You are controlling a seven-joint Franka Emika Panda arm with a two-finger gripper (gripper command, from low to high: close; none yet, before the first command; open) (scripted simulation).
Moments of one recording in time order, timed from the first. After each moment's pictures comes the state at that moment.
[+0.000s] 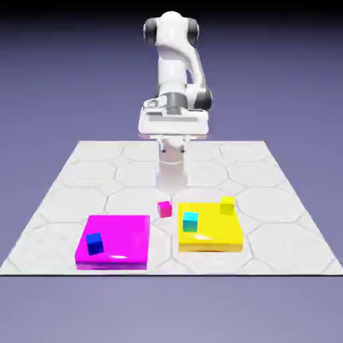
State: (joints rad) arm 0.00 -0.53 -0.02 -2.81 0.04 2.98 0.75
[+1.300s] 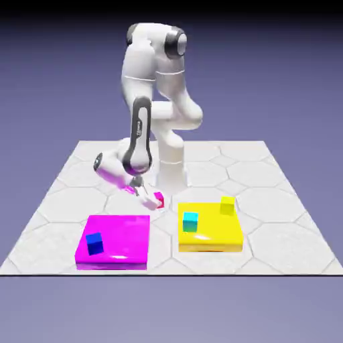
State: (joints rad) arm -0.12 0.06 -0.27 -2.79 0.72 2.13 1.03
